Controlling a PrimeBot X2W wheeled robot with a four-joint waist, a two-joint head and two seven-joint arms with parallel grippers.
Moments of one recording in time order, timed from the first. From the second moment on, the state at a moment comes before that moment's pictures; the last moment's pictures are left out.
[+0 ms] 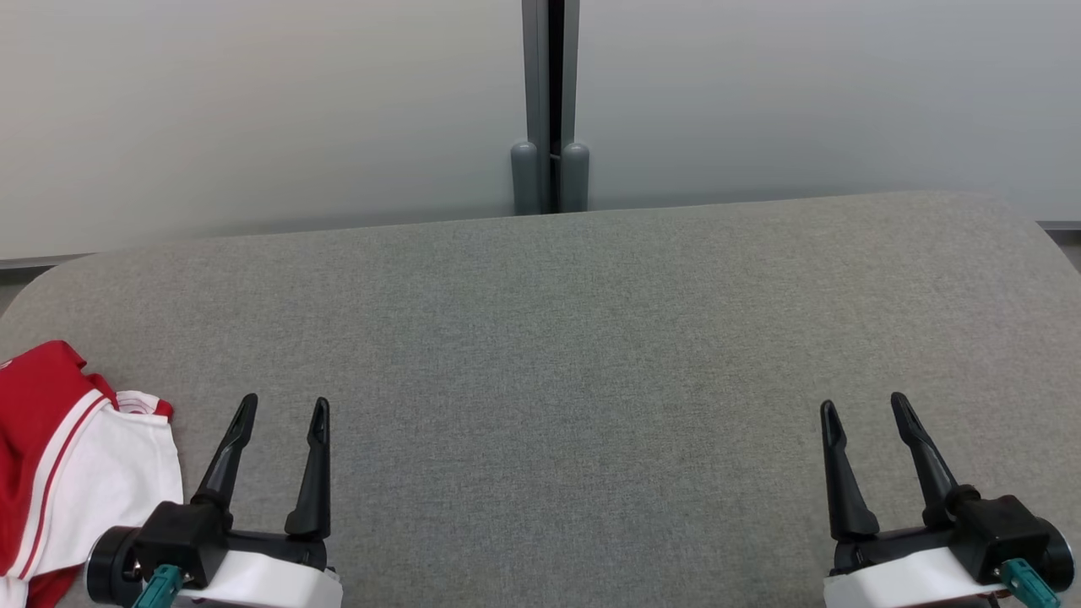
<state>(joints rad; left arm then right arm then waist) 0.01 0.05 0.01 0.11 -0.11 -0.12 -0.26 0.01 -0.05 0.07 0.13 0.09 0.13 -0.26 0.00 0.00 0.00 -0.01</state>
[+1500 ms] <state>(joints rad) 0.02 0.05 0.01 0.15 -0.13 -0.11 -0.26 0.04 -0.05 0.09 0.15 0.10 0.13 -0.26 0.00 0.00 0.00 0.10</state>
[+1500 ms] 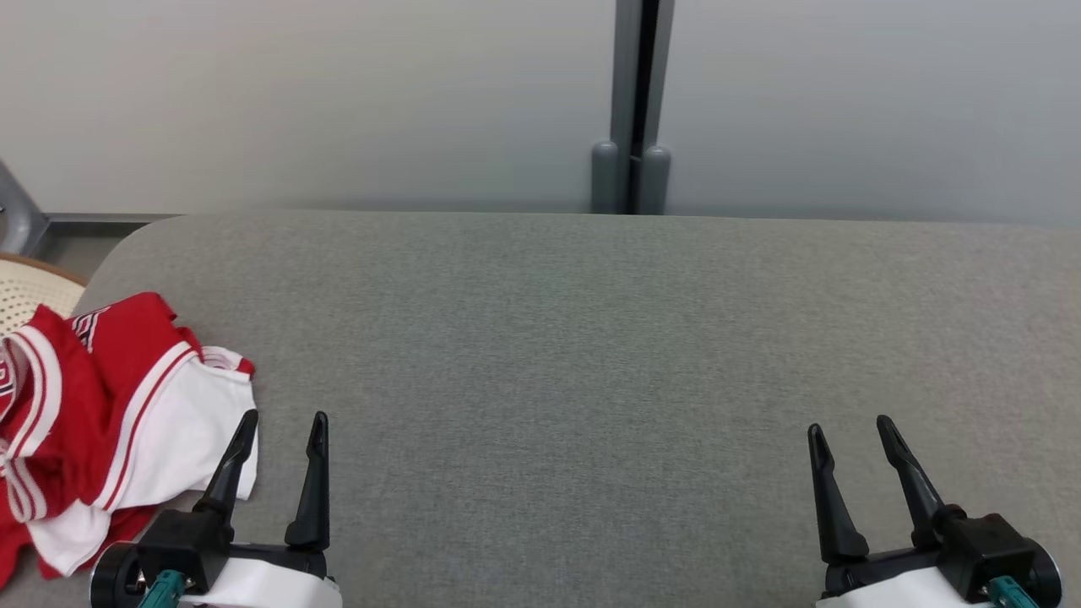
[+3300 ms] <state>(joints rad) -0.94 0.27 0.19 1.07 -0.19 -0.10 -0.02 -0.05 -0.23 0.01 0.08 0.02 0.13 -0.26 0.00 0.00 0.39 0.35</state>
